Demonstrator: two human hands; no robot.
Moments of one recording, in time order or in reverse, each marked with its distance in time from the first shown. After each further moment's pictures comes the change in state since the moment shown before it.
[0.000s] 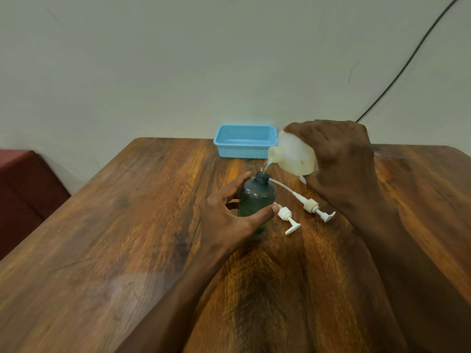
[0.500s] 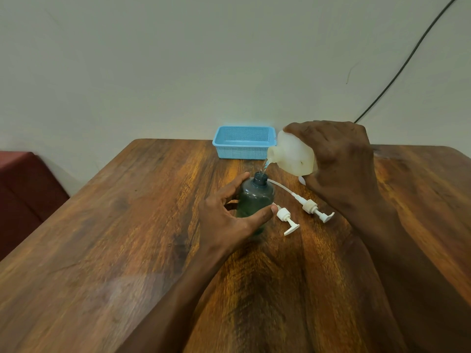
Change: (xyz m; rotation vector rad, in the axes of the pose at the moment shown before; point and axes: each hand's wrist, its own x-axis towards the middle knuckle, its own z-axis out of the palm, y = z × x) left_hand 0.000 0.002 0.000 0.014 0.014 0.011; right_hand -0.001 0.002 -0.001 0.011 0.025 -0.006
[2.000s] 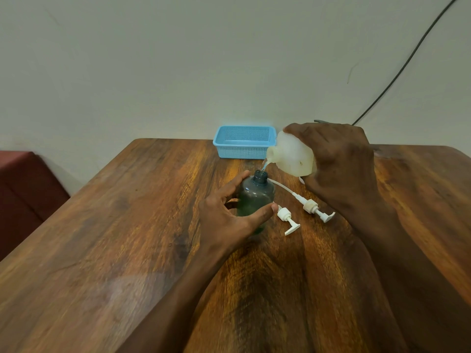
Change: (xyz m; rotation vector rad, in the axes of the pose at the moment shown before) left_hand 0.002 0.000 -0.001 0.008 -0.007 0.015; right_hand -0.001 -0.004 0.000 -0.031 0.008 0.037
